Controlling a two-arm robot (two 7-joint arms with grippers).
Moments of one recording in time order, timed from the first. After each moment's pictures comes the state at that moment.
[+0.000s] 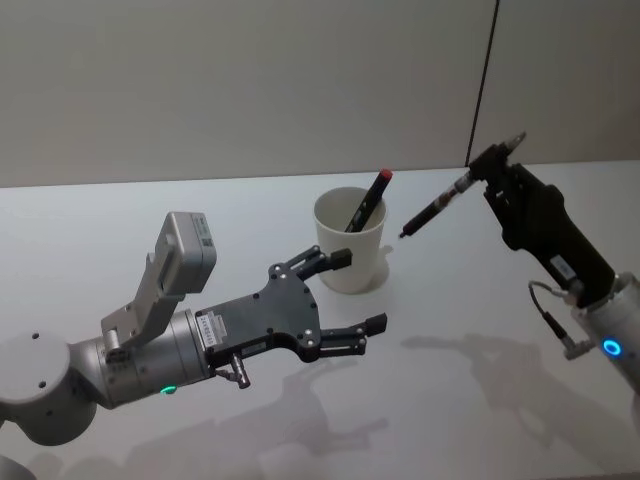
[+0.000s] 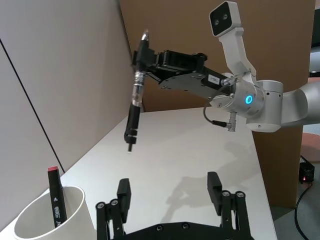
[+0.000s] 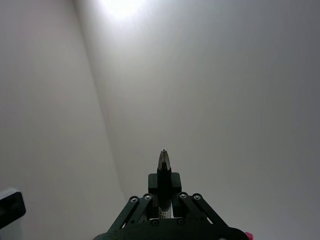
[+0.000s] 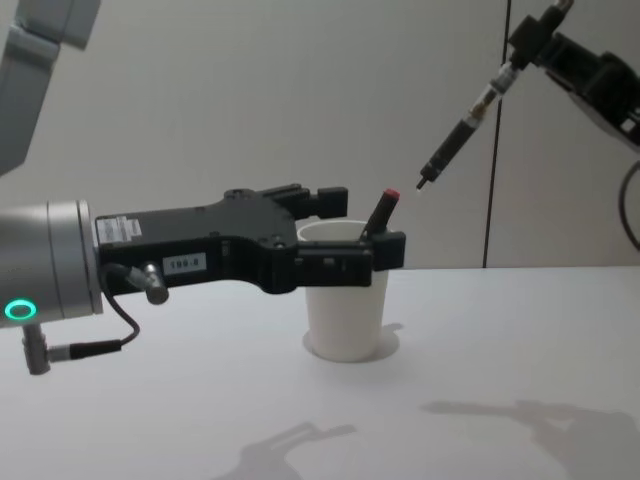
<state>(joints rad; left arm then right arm) -0.35 0.37 0.27 -1.47 -0.31 -0.08 -0.95 0.33 0.24 -0.23 -1.34 0.89 -0.27 0.87</state>
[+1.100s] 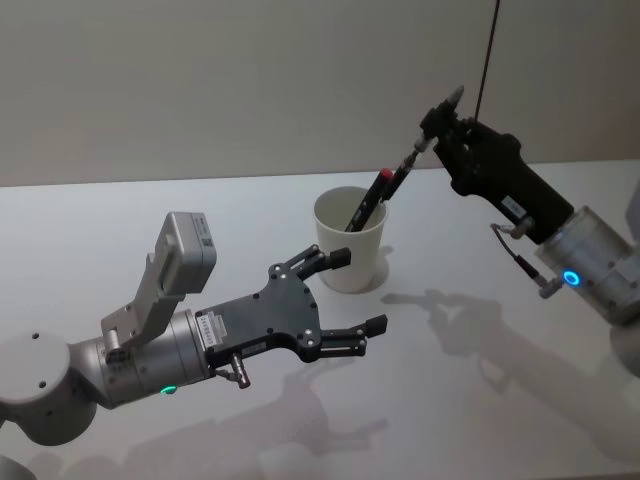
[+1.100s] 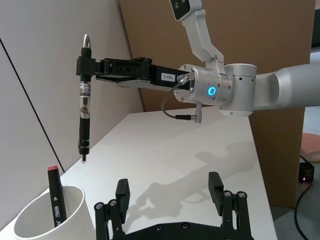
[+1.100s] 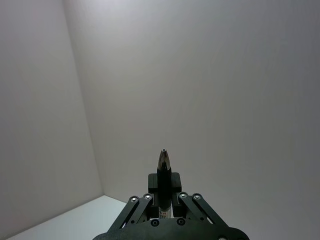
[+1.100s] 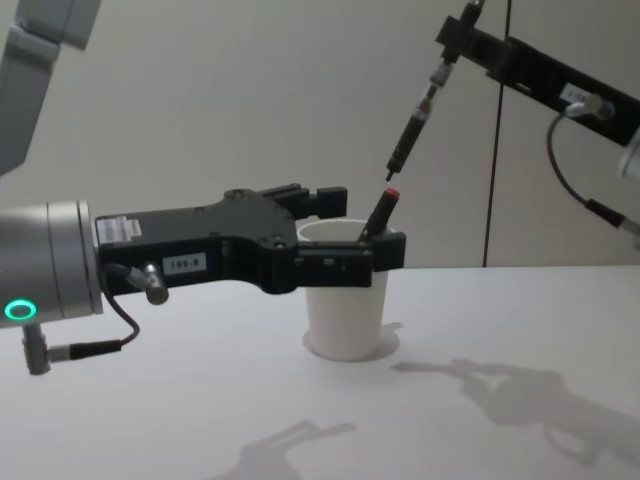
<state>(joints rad) -0.35 0.37 0.27 -1.47 -0.31 -0.08 -0.95 0.50 0.19 -0.25 -1.27 0.67 -0.17 0.73</state>
